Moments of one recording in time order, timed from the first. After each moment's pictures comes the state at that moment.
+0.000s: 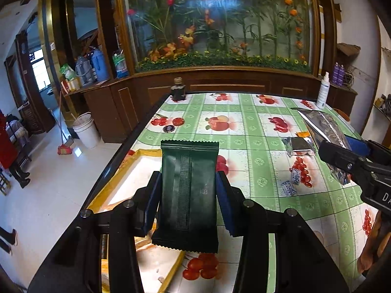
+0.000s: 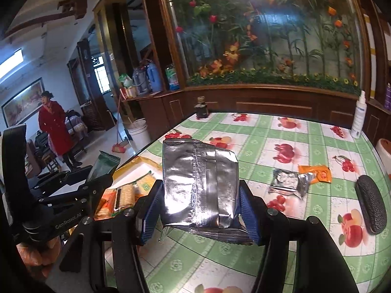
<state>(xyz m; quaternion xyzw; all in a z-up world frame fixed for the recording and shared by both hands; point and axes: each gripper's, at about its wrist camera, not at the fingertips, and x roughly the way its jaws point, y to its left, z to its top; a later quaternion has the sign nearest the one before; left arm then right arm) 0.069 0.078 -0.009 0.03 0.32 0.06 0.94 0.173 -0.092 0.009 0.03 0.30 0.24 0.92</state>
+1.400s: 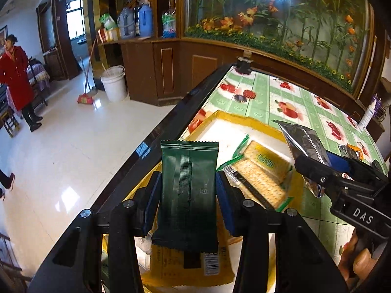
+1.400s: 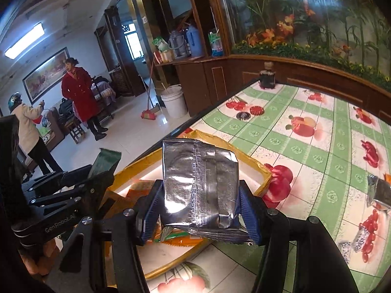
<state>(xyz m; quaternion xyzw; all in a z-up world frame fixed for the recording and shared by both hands) 0.075 0.211 -0.065 -0.08 0.39 0.14 0.91 0.229 0.078 -0.062 -0.01 0.38 0.34 0.86</state>
